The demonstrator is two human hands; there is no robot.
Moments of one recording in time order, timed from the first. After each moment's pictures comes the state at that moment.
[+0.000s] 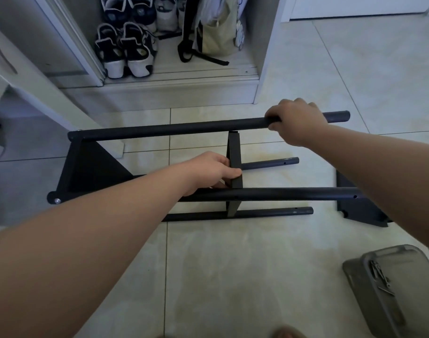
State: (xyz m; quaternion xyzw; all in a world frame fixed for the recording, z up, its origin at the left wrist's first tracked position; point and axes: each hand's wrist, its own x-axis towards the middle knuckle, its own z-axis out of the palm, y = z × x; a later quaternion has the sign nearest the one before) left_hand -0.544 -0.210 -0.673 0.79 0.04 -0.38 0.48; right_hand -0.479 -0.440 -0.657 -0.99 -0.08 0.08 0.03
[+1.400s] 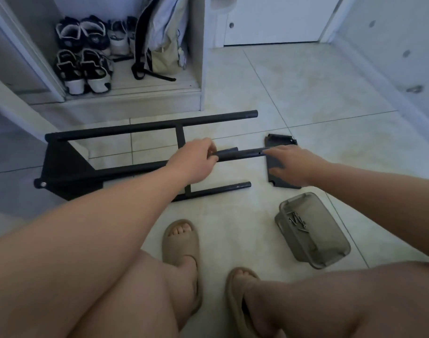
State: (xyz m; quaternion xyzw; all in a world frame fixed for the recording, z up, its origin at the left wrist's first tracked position) left_hand -0.654 -0.273 -0.594 0.93 -0.20 -0.14 0.26; right_hand -0.716 -0.530 -0.567 -0.98 0.00 0.22 0.03
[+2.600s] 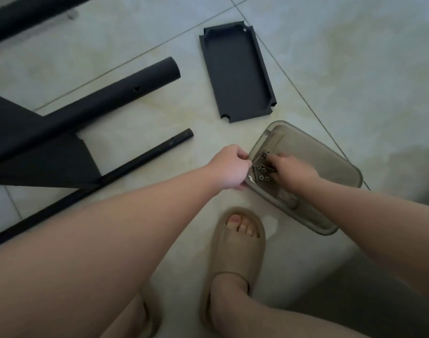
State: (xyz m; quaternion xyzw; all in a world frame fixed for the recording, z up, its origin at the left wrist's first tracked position) left_hand -0.700 -0.540 -0.823 0.74 -0.05 -0.54 0.40; right_hand -0.800 -0.706 -0.887 -0.92 0.20 0.33 0.11
